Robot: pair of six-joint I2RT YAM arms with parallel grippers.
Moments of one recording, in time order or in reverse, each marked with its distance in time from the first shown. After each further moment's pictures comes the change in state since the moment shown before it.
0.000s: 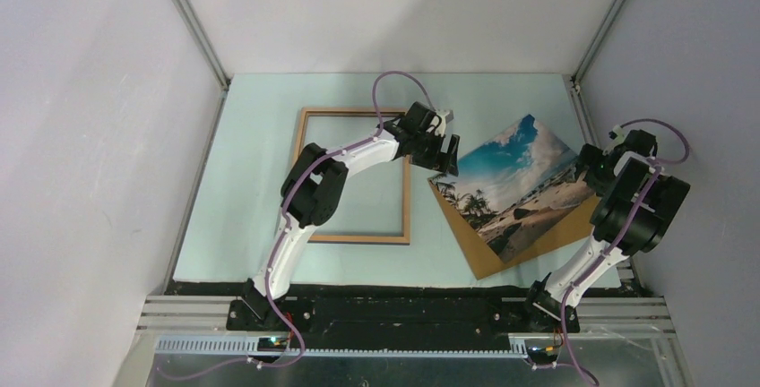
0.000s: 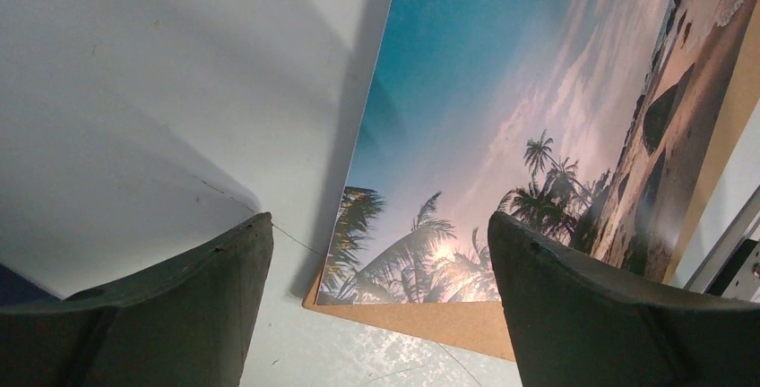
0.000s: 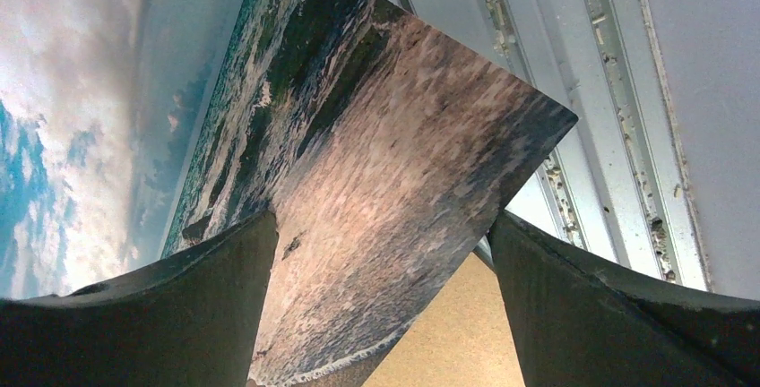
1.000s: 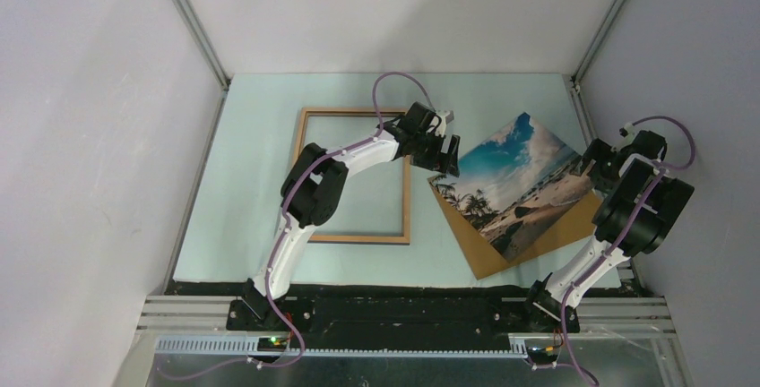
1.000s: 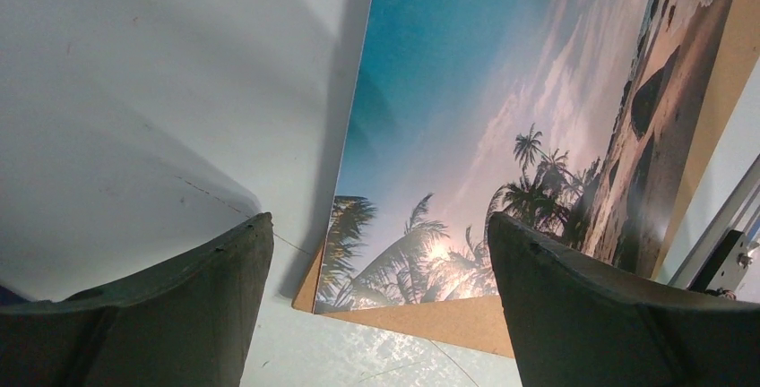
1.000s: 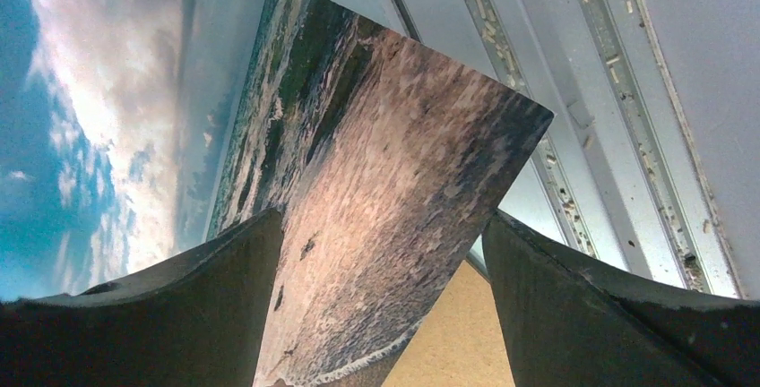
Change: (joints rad) left arm 0.000 0.000 -0.006 0.008 0.027 -0.008; right arm -0.034 0.002 0.002 0.072 -0.119 0.088
